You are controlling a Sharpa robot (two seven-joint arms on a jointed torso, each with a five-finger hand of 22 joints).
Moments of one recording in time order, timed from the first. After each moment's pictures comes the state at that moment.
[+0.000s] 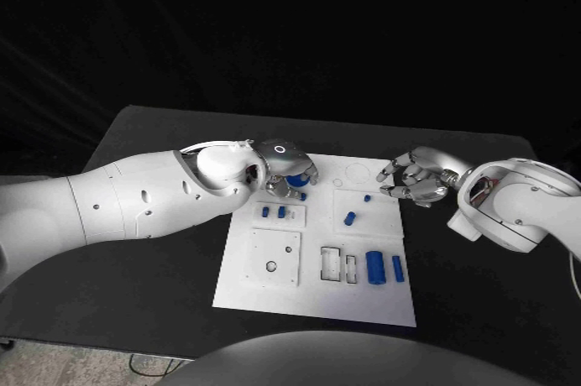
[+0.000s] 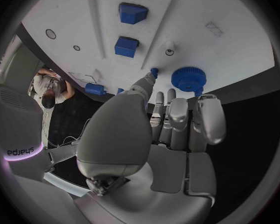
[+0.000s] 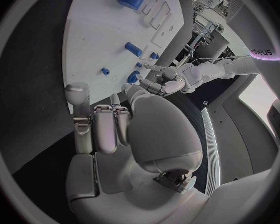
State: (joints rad) left arm 1.26 -0.60 -0.17 1.37 -1.83 -0.18 0.04; left_hand 1.44 -0.11 0.22 0.17 0.14 0.83 0.05 0.09 0.52 0.77 0.05 0.44 0.52 1.28 0.00 1.28 1.06 0.06 1.40 0.11 1.32 1.31; right arm 1.25 -1.06 -0.14 1.73 -1.09 -0.24 -0.19; right_hand 1.38 -0.01 0.24 0.17 0.45 0.75 0.12 0.32 0.22 1.41 0.03 1.43 1.31 1.46 -0.04 1.35 1.31 0.13 1.29 0.08 0.75 1.31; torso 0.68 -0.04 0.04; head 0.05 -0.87
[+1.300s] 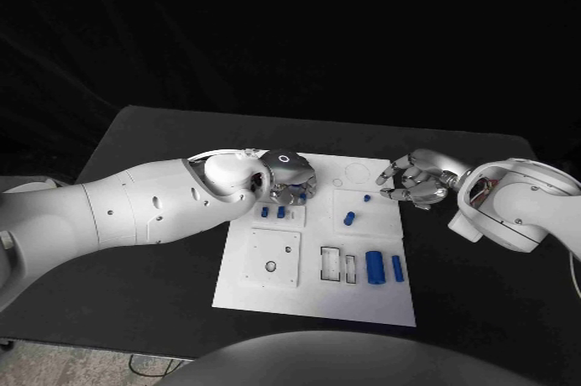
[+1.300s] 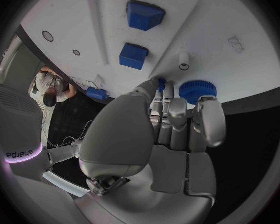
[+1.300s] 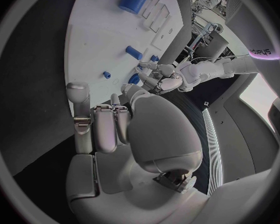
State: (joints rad) left arm 1.22 -0.56 -0.17 1.33 -1.82 -0.17 0.06; left_hand 1.50 -0.07 0.30 0.12 0.19 1.00 0.08 0.13 0.46 1.02 0.02 0.39 0.44 1.27 -0.02 1.27 0.97 0.06 1.41 0.10 1.35 1.31; right arm 1.25 -1.06 -0.14 1.72 -1.09 -0.21 -0.20; right_hand 1.38 -0.01 0.25 0.16 0.45 0.75 0.12 0.32 0.22 1.39 0.03 1.42 1.31 1.46 -0.04 1.33 1.31 0.13 1.28 0.08 0.72 1.31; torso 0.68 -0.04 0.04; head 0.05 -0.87
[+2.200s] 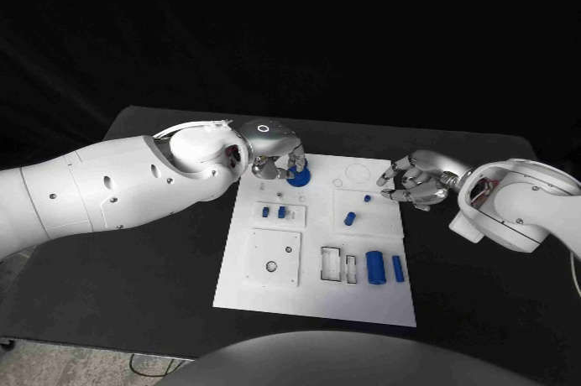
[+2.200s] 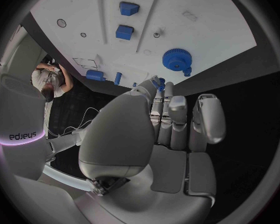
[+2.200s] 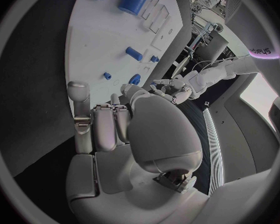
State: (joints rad) left arm 1.30 -0.70 -0.12 1.46 -1.78 -0.19 0.06; left_hand 1.50 -0.07 0.31 0.12 0.18 1.02 0.08 0.11 0.43 1.06 0.03 0.28 0.37 1.25 -0.02 1.24 0.91 0.06 1.40 0.10 1.32 1.31; right arm 1.25 -1.06 -0.14 1.72 -1.08 -0.20 -0.20; right_hand 1.38 -0.01 0.26 0.16 0.45 0.75 0.12 0.32 0.22 1.38 0.03 1.40 1.31 1.46 -0.03 1.31 1.31 0.15 1.27 0.08 0.69 1.31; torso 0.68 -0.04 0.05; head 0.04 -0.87
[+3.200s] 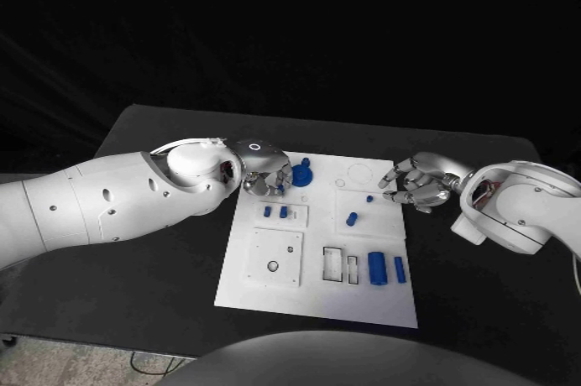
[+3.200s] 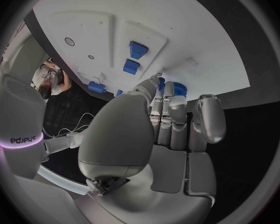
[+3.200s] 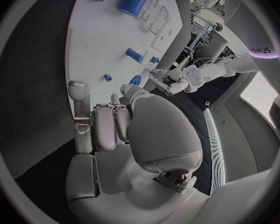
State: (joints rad) left arm 1.26 -0.73 -0.15 1.46 -1.76 -0.15 0.03; left_hand 1.49 -0.08 0.31 0.12 0.16 1.02 0.08 0.10 0.42 1.09 0.03 0.27 0.36 1.25 -0.02 1.23 0.90 0.06 1.40 0.10 1.31 1.31; right arm 1.25 -1.05 -0.14 1.71 -1.07 -0.19 -0.20; right_hand 1.38 -0.01 0.27 0.15 0.45 0.75 0.12 0.32 0.22 1.37 0.03 1.39 1.31 1.46 -0.03 1.30 1.31 0.15 1.26 0.08 0.68 1.31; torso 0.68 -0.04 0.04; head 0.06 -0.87
